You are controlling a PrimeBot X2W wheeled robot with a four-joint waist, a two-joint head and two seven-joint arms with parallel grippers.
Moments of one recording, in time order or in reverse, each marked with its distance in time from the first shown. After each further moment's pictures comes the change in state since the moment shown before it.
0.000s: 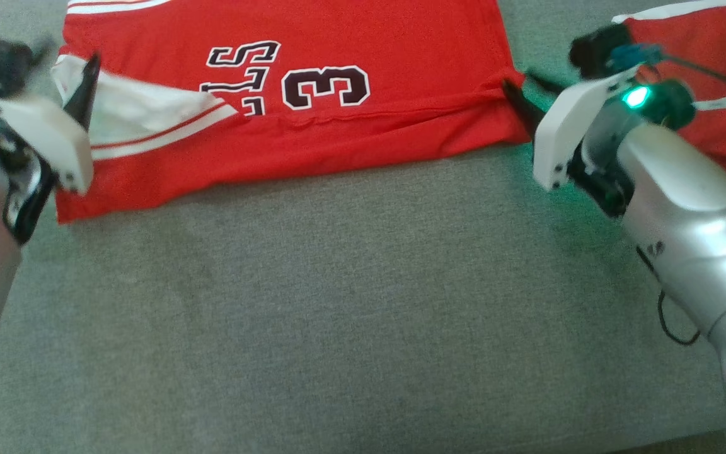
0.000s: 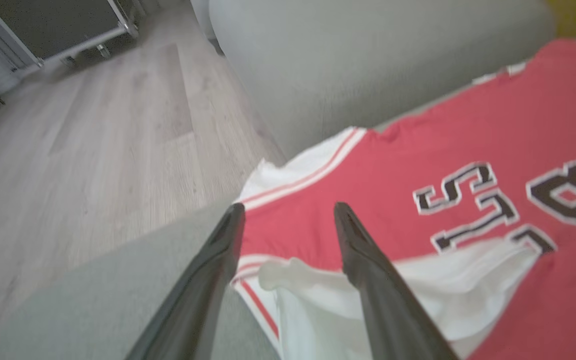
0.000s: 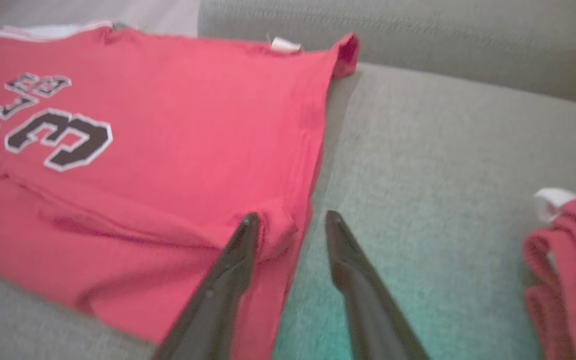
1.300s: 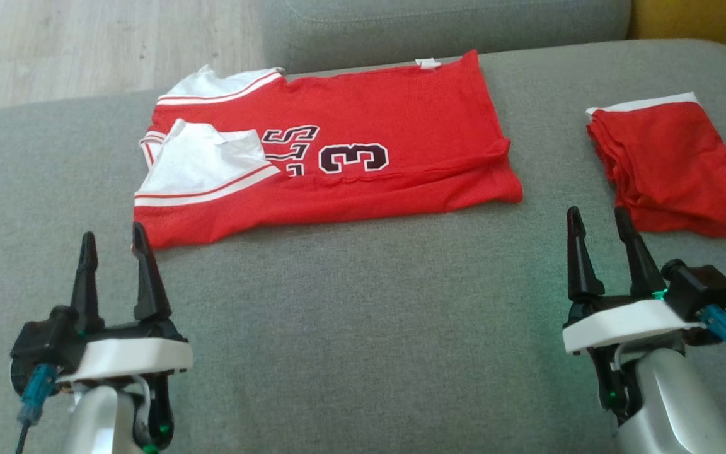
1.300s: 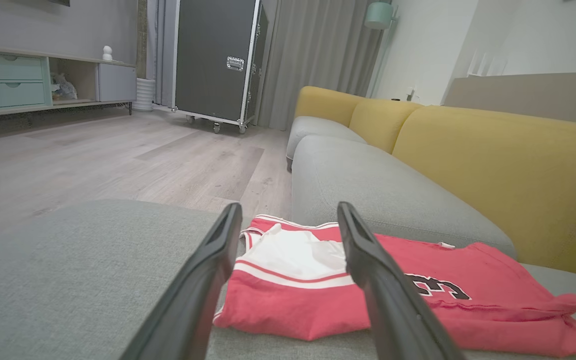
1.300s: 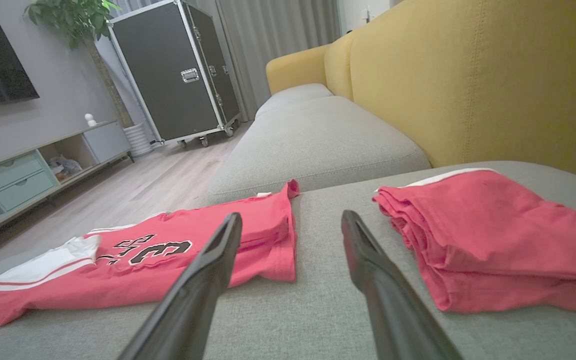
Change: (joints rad) left arm 0.782 -0.464 0.686 -0.475 0.244 0.093 -0.388; right arm 0.832 0.216 -0.898 -0.588 -0.526 0.000 -0.376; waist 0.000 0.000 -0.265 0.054
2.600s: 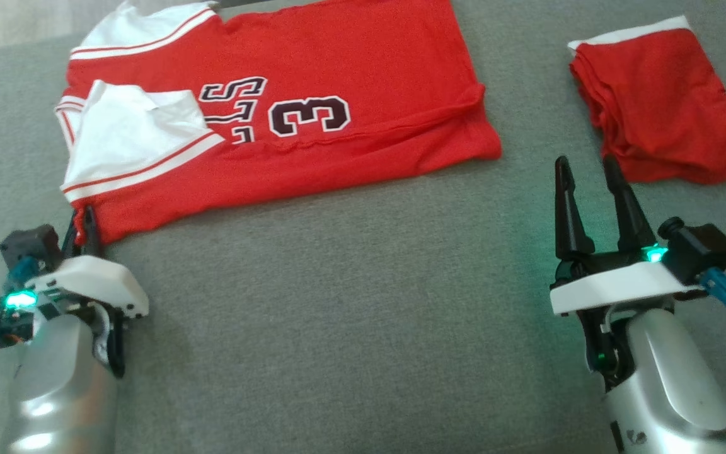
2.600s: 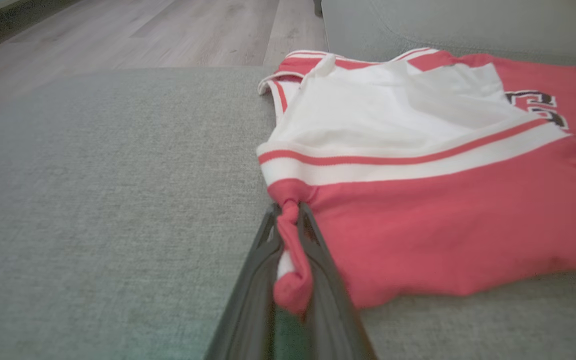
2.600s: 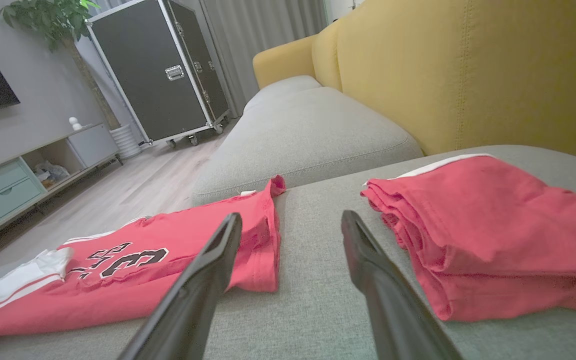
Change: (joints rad) left arm -0.419 0.112 0.038 0.670 0.113 0.024 0.133; right arm -0.083 0.001 0.062 -0.068 0.064 0.000 0.000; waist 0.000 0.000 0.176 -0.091
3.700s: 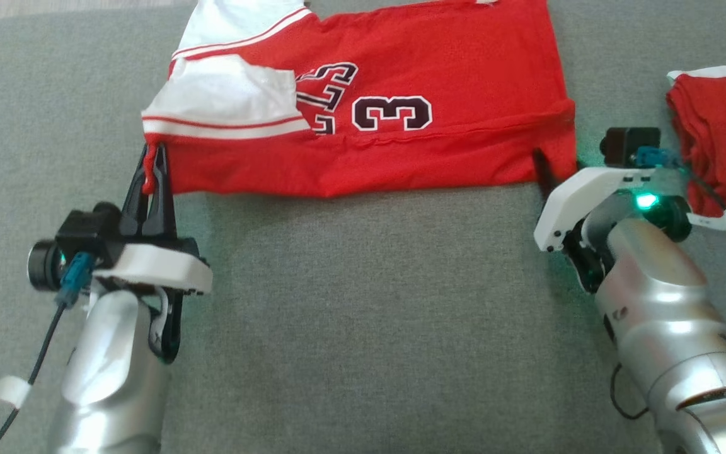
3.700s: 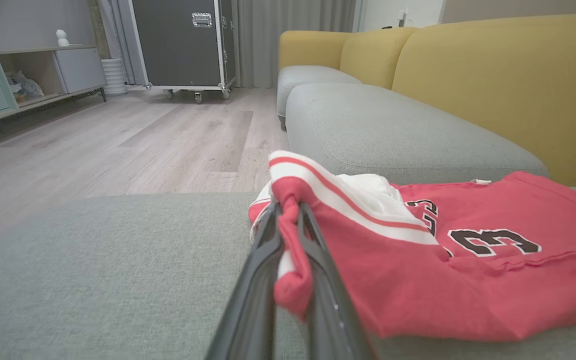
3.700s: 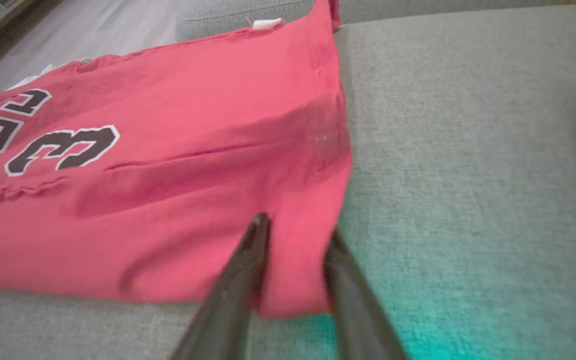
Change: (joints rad) left arm 0.090 -0.086 -0.118 -0.378 0.030 -0.067 -0.126; right arm -0.551 -0.017 0.068 0.893 -0.043 0.000 0.201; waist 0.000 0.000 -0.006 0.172
